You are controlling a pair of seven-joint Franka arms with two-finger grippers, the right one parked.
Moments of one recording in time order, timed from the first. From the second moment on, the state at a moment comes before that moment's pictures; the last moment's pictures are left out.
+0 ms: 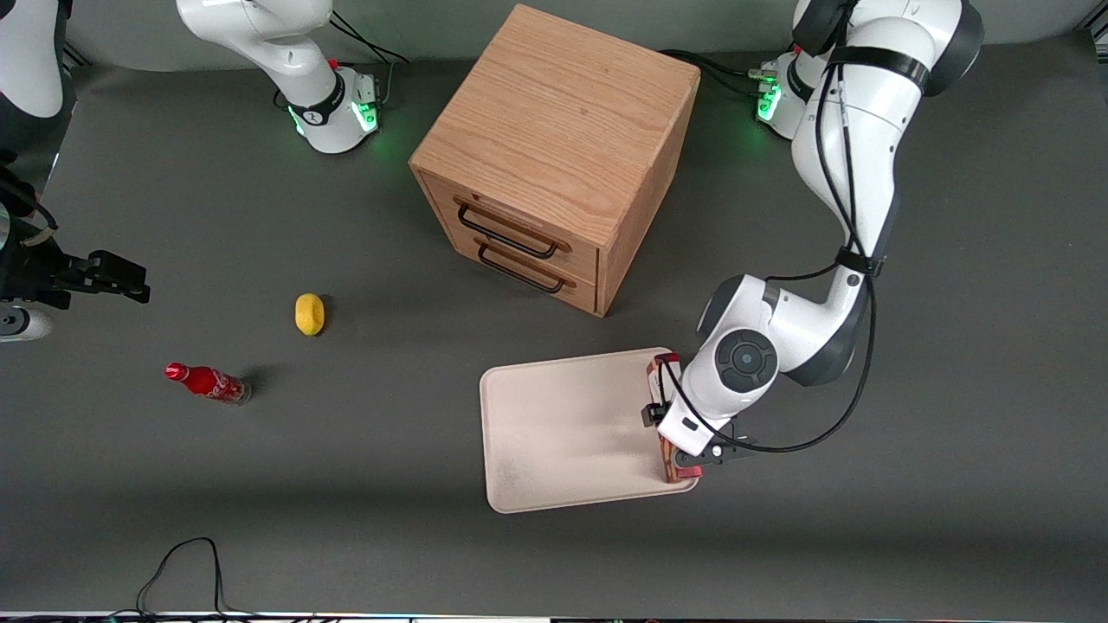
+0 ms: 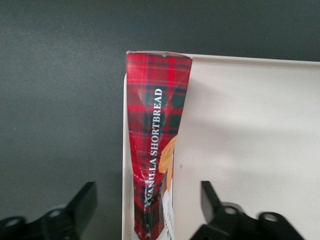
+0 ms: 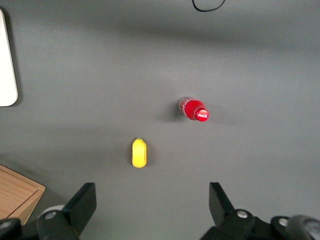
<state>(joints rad) -0.33 0.82 -0.14 -1.30 0.07 2.16 -0.64</state>
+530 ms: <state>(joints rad) -0.28 0.48 -0.14 -1.48 0.07 1.98 -0.56</state>
